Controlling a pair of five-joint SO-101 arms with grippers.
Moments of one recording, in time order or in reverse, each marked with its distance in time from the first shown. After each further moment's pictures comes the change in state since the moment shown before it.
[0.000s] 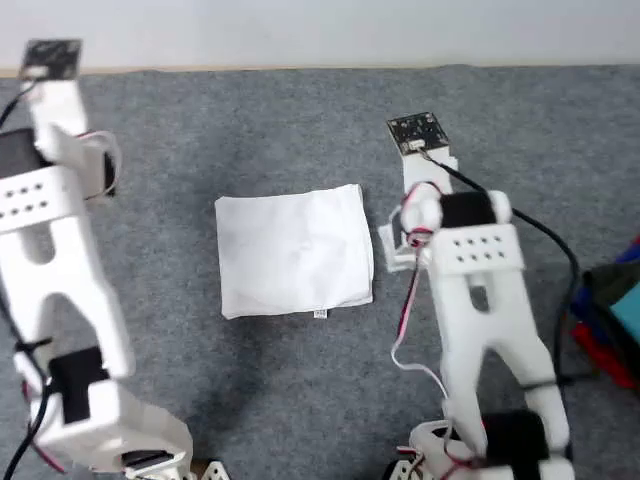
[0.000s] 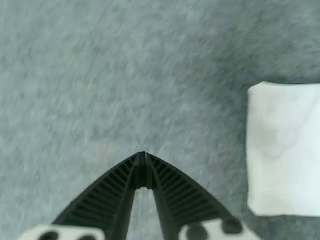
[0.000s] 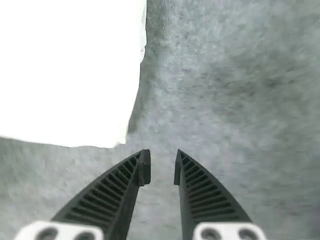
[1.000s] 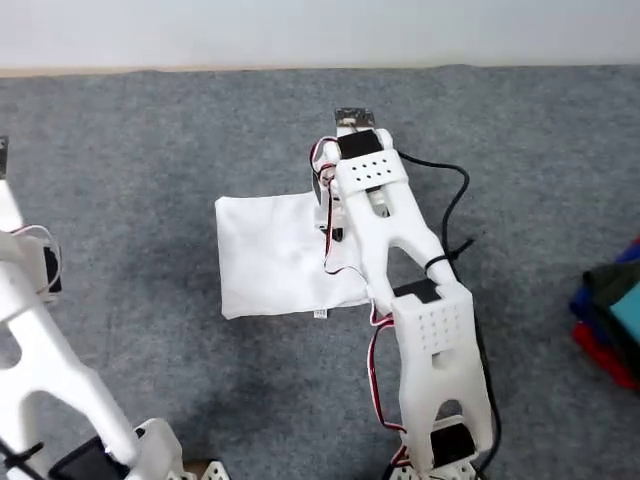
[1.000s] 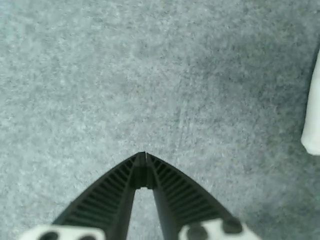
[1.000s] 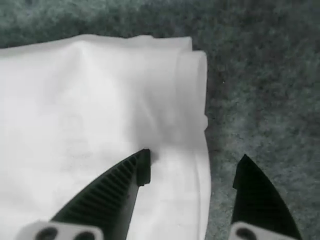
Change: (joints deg) left arm -16.7 -24.4 29.5 -0.1 -10.5; right arm -9.1 57.3 -57.5 12.6 -19.7
